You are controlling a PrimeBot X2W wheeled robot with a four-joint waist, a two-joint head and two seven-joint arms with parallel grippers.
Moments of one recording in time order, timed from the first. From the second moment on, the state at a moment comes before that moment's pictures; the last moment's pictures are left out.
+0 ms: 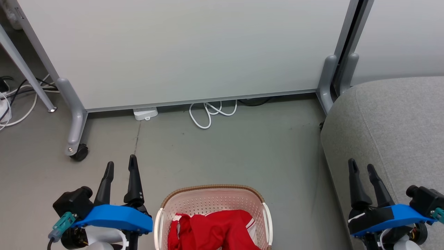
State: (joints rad) left arm -0.08 0.07 -0.11 0.21 -0.54 -0.01 -0.14; right arm -0.10 -0.04 -0.07 0.27 0.53 0.13 -0.14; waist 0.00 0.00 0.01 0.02
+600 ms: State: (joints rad) left arm -0.08 0.09 -0.15 0.27 -0.37 -0.01 -0.18; right arm -0.10 -0.04 -0.06 0.30 0.32 0.13 -0.17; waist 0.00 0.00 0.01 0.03
